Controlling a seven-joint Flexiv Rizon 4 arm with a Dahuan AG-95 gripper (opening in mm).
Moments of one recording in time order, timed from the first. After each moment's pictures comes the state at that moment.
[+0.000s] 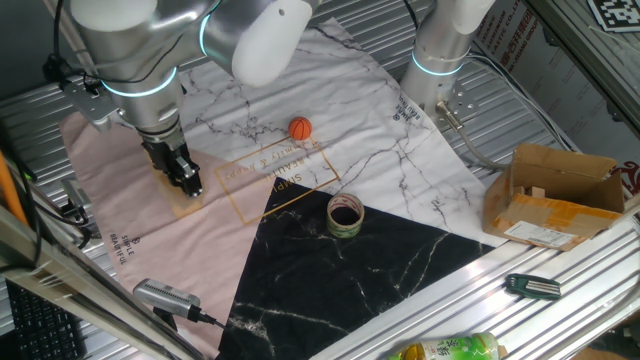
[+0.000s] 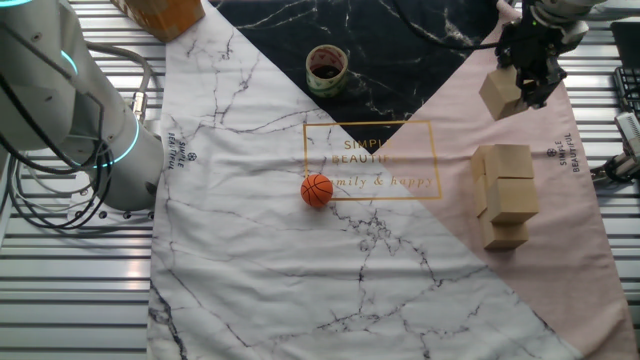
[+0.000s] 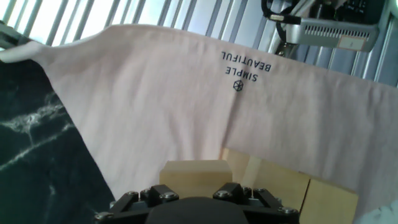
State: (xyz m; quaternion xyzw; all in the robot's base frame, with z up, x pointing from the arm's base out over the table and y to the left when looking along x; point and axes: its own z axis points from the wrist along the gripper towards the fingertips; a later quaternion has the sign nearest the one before) arm 0.667 0.067 0.186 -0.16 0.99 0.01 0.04
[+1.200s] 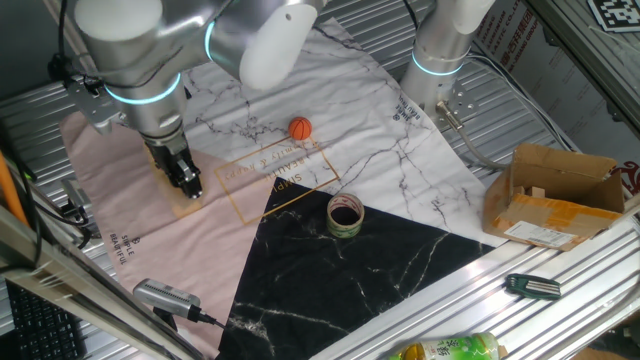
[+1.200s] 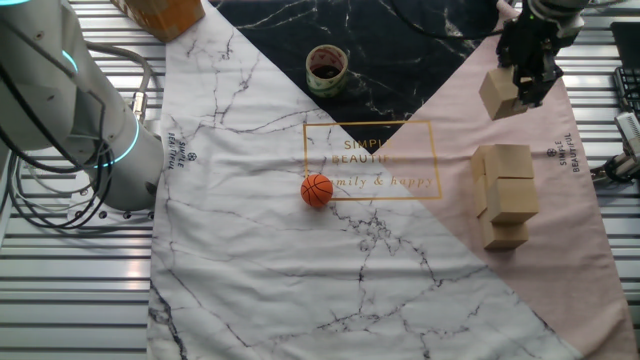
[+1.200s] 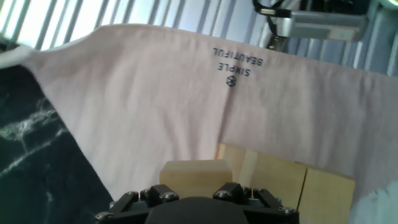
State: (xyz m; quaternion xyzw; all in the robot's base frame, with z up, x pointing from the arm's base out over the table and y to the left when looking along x) arm 0.666 0.068 0.187 -0.10 0.99 -0.03 0.03
